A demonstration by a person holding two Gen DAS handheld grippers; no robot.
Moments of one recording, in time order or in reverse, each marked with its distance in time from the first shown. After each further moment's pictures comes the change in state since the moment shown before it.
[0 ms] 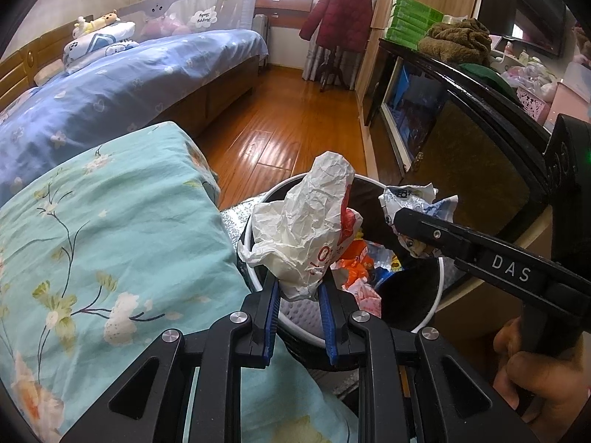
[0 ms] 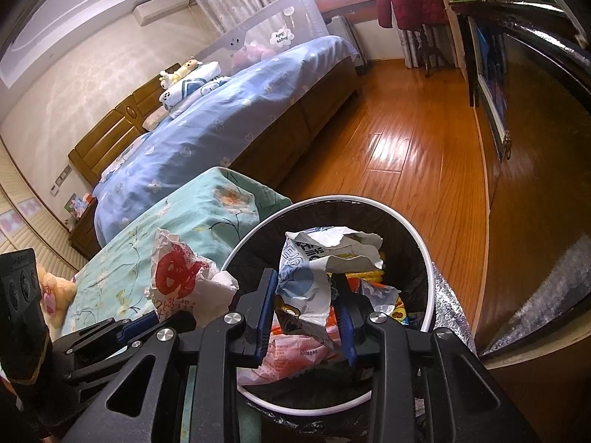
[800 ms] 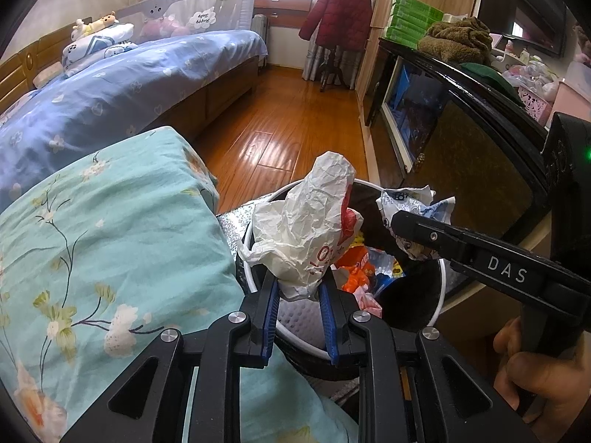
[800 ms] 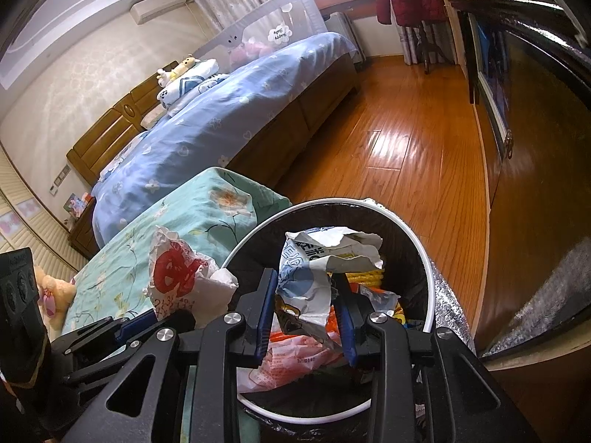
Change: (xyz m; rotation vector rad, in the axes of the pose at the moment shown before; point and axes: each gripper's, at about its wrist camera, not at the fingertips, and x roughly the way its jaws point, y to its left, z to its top) left arm 0.002 -0.002 0.003 0.005 0.000 0.001; right arm 0.004 -0.004 0.003 0.003 0.013 -0.002
